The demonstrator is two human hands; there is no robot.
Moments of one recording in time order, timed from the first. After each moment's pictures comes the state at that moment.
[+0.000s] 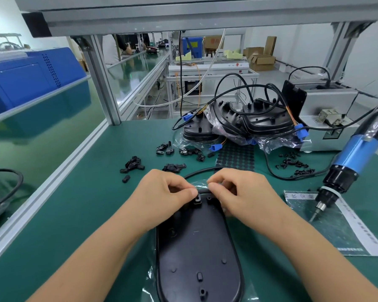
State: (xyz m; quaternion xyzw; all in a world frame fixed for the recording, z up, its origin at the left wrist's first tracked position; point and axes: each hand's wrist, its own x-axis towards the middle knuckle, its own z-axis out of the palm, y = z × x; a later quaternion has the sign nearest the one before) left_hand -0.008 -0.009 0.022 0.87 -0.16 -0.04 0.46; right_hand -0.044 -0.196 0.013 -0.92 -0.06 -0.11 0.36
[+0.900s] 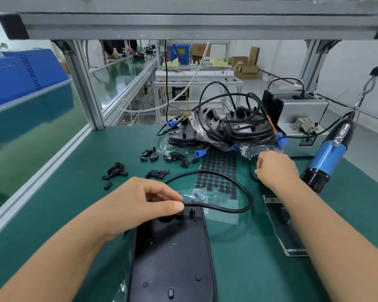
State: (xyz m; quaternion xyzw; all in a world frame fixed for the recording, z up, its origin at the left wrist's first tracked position) left_hand -0.004 0.004 0.035 0.83 -0.22 -0.19 0.49; right_hand 0.026 -0.307 0.003 -0.96 0.25 -0.08 0.08
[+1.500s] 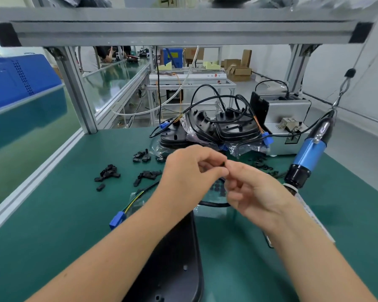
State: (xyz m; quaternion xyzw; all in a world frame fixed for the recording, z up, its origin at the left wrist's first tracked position) left_hand -0.025 -0.099 0.054 0.81 -0.30 0.10 0.50; right_hand -0.066 -0.238 0.034 -0.48 0.10 0.00 0.87
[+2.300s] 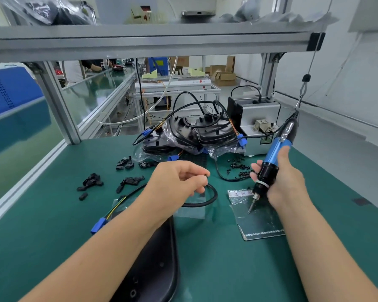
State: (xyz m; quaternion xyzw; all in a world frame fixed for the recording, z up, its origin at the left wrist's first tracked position) left_hand -0.035 -0.106 0.050 0.78 -0.24 -0.08 0.57; right_hand -0.063 -0.330 0.019 -0.43 0.30 -0.28 0.80
